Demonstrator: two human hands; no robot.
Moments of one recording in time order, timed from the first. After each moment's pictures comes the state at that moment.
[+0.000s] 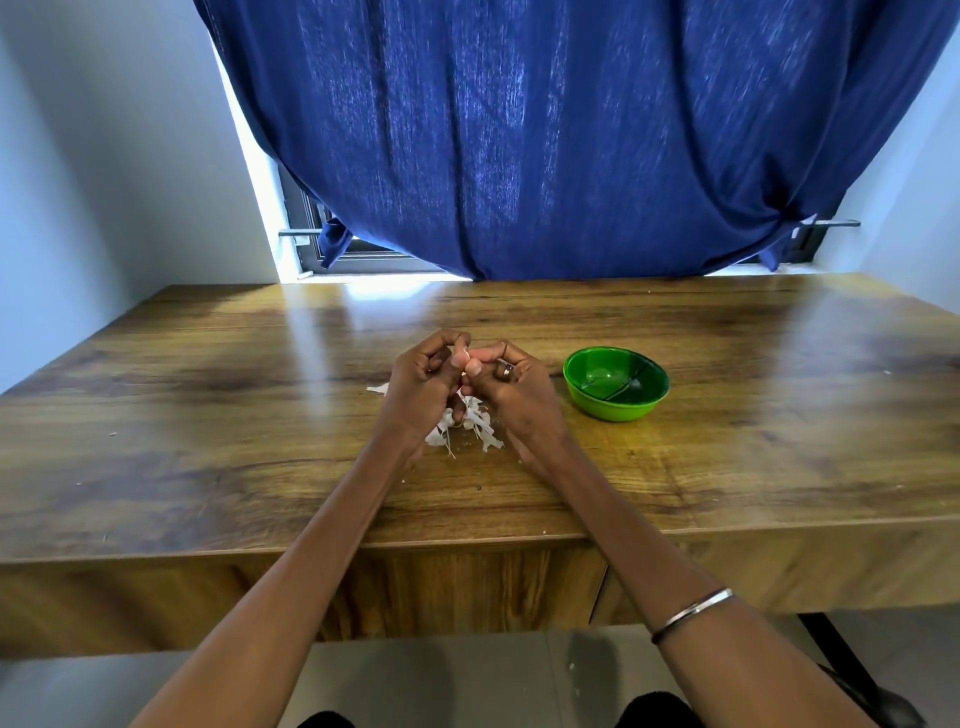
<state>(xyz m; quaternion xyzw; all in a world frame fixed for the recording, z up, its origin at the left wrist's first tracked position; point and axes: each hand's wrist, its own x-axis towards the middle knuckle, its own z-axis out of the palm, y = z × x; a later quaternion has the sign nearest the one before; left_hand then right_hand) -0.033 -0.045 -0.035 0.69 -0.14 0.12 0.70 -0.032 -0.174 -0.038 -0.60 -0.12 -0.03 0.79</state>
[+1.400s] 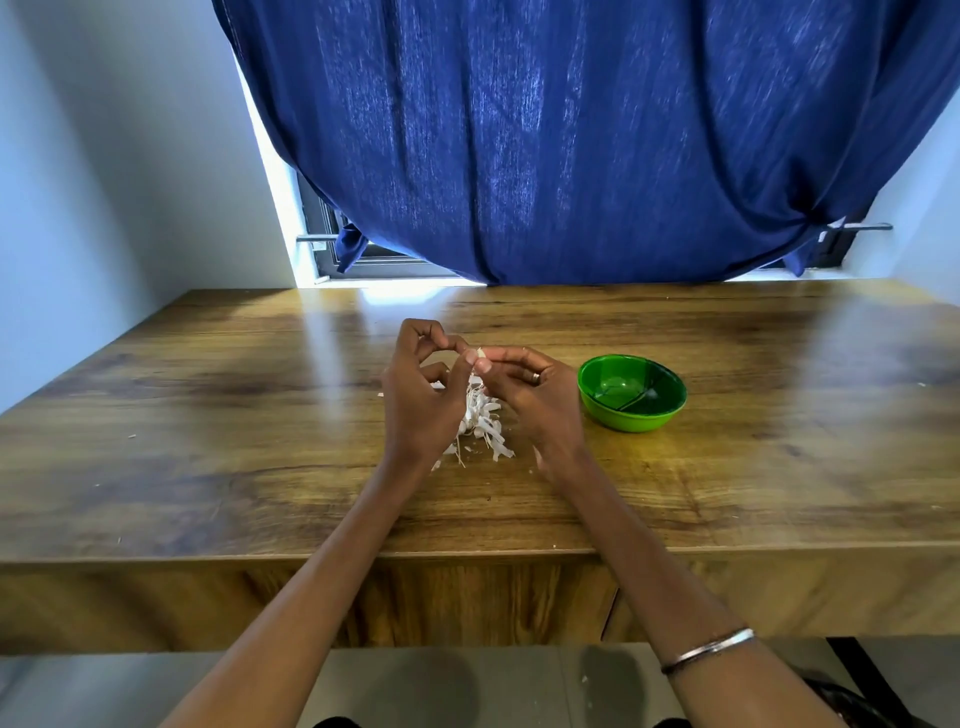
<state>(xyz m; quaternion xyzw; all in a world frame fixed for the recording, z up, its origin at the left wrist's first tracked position) -0.038 -0.050 -0.036 0.70 -0.13 0.36 0.59 -0.032 -0.177 -0.037 -0.64 -0.09 -0.12 0.76</state>
